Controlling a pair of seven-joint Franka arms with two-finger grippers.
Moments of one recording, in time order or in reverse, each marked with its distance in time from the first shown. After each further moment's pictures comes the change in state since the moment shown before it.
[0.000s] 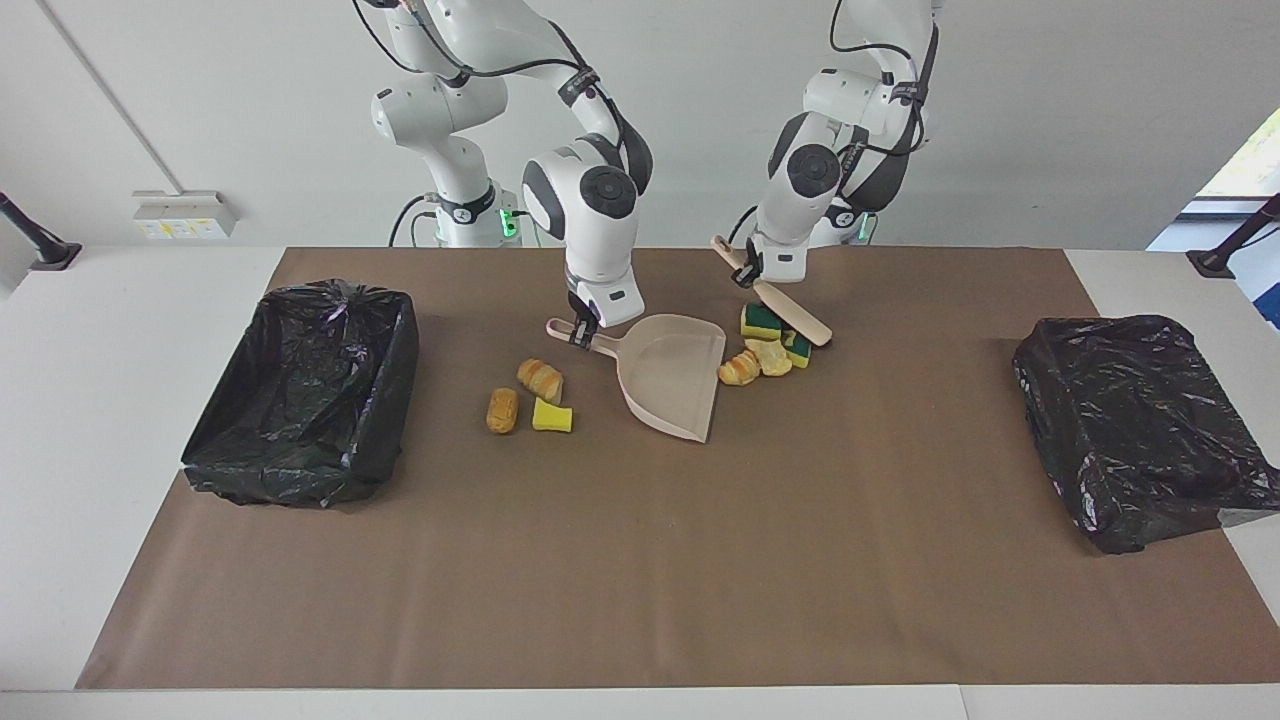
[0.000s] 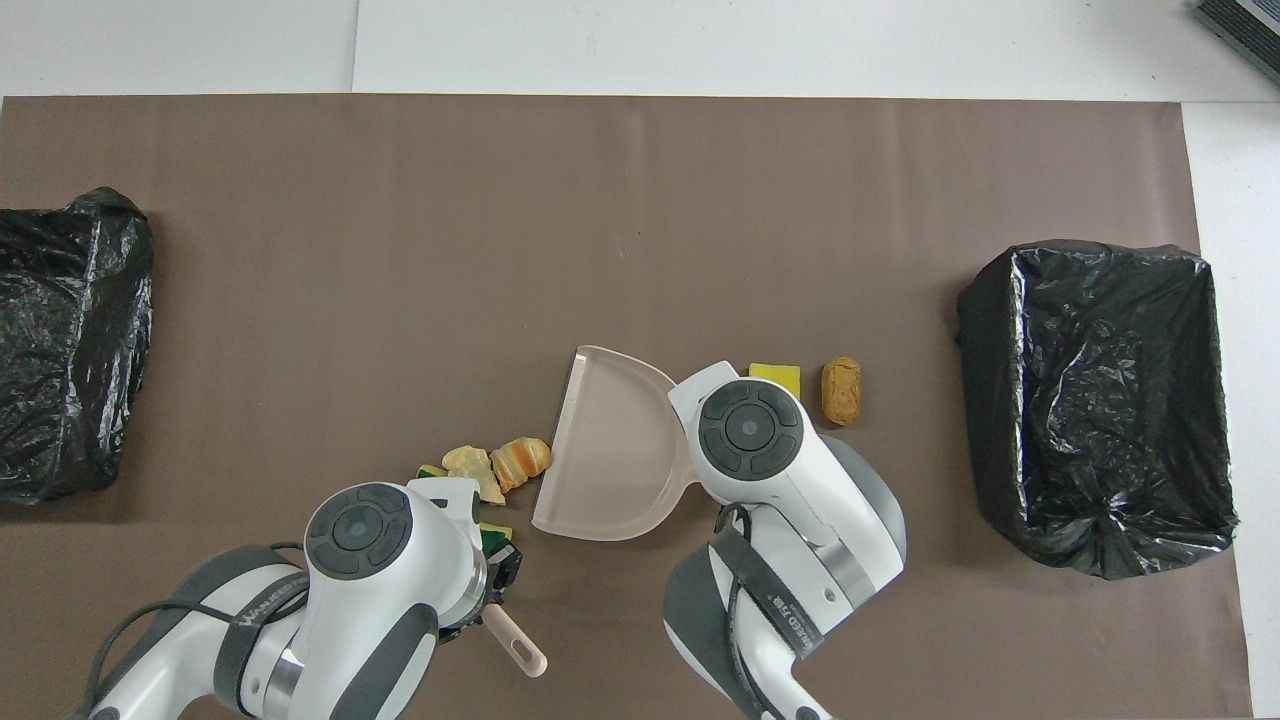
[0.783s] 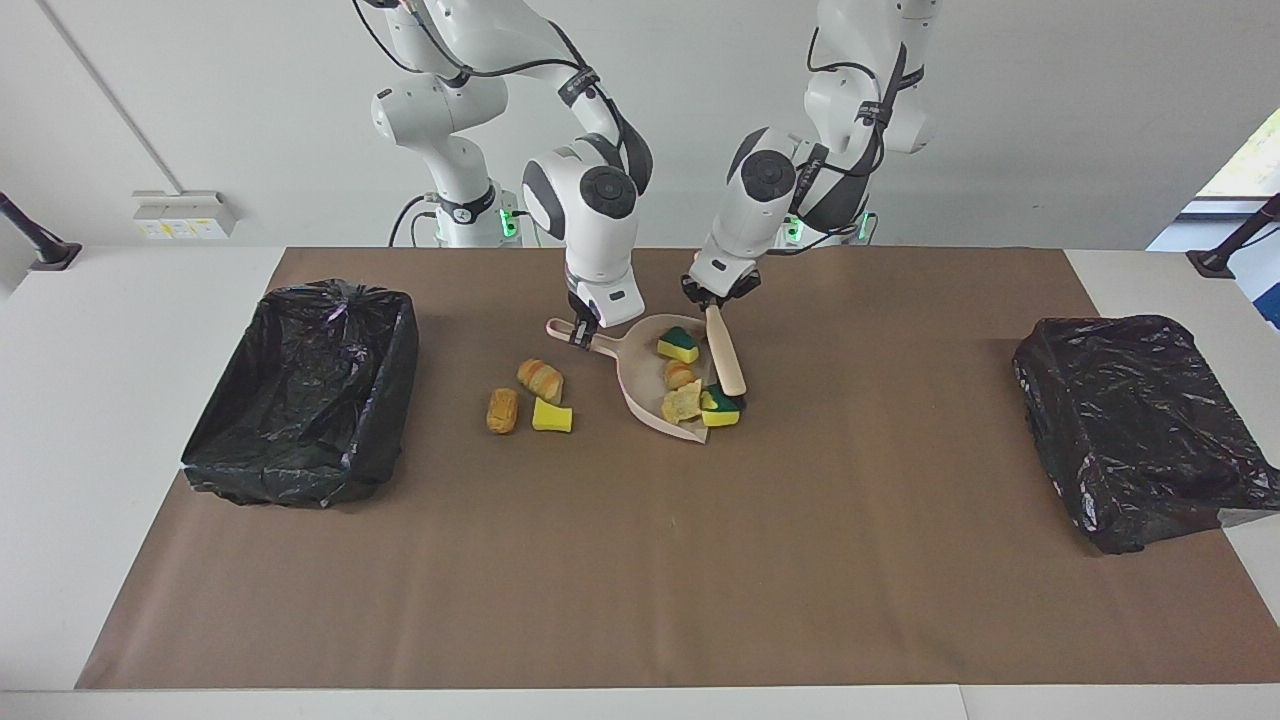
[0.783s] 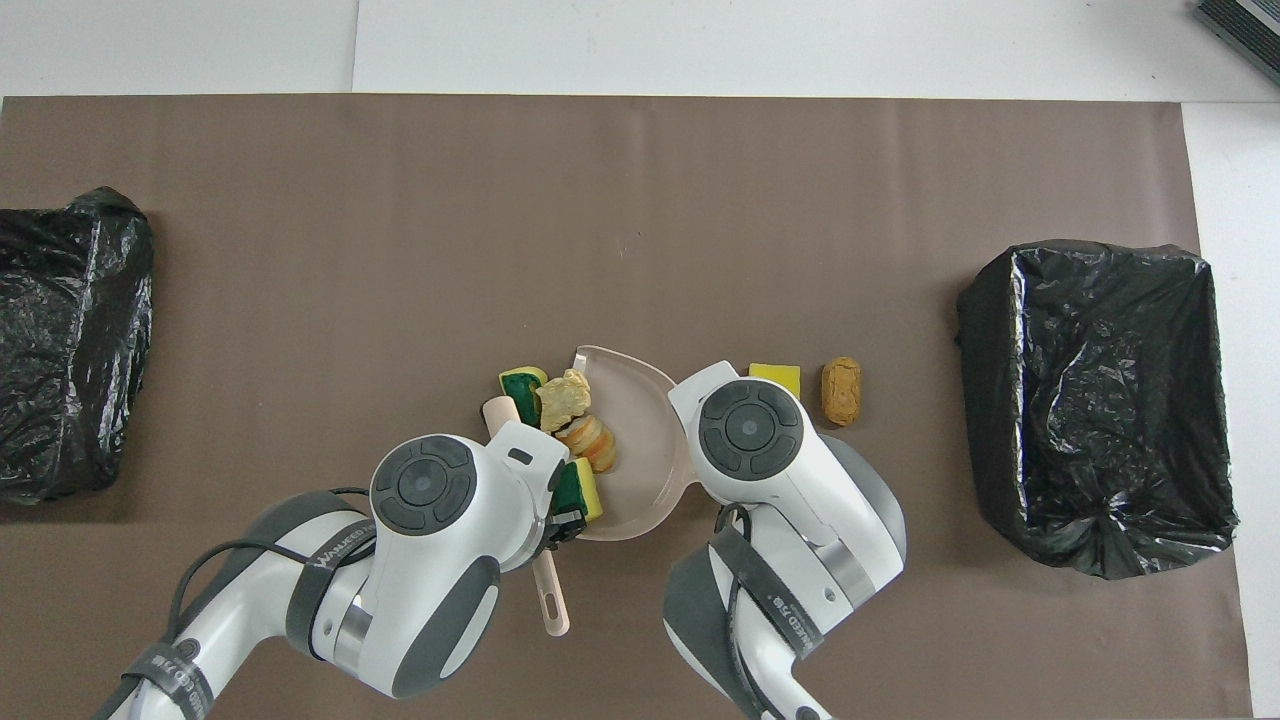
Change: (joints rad) left arm -0.118 0.108 -0.012 0.134 0.000 0.105 0.594; right arm 0.000 0.000 0.000 0.000 0.000 0.000 0.000
